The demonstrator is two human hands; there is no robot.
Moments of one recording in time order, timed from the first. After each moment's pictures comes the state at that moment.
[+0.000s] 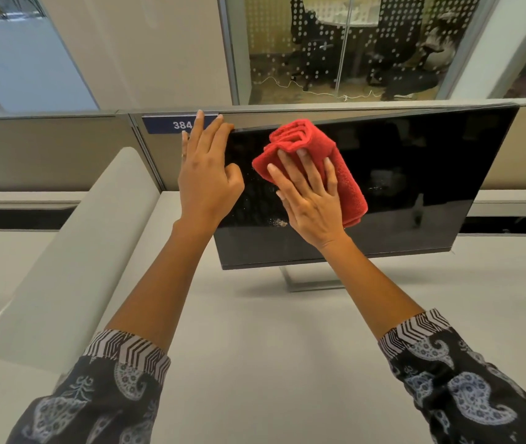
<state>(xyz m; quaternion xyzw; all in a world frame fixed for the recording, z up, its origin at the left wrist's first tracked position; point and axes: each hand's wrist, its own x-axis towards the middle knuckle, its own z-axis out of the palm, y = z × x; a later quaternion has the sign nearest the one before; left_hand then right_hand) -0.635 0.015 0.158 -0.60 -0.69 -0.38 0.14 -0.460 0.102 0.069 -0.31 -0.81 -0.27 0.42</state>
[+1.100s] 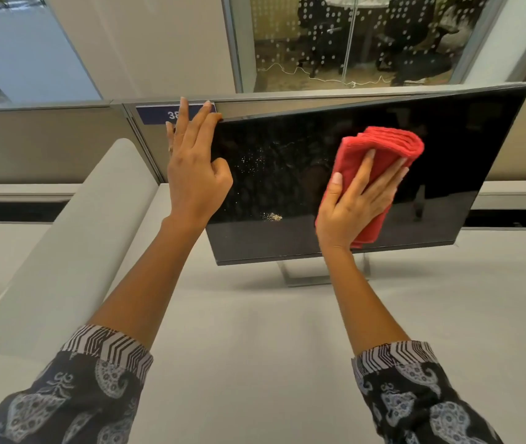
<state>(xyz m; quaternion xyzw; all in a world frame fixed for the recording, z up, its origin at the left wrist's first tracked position) -0.634 0.019 0.152 -0.60 -0.67 -0.42 0.14 -0.440 0.111 0.043 -0.59 -0.55 -0.07 0.59</state>
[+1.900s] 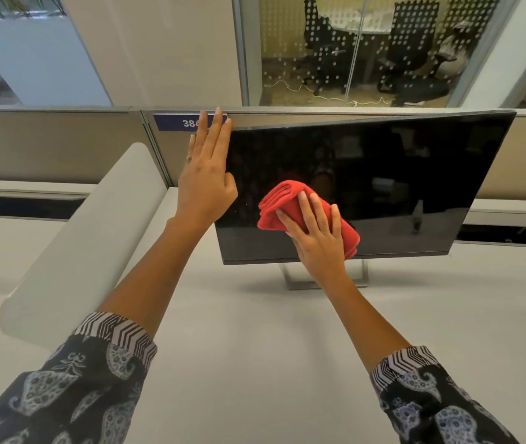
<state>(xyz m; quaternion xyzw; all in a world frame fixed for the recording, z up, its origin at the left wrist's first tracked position) -0.644 0.002 0.152 -0.64 -0.68 -0.33 0.14 -0.434 0.077 -0.003 -0.35 -0.84 -0.24 0.34</state>
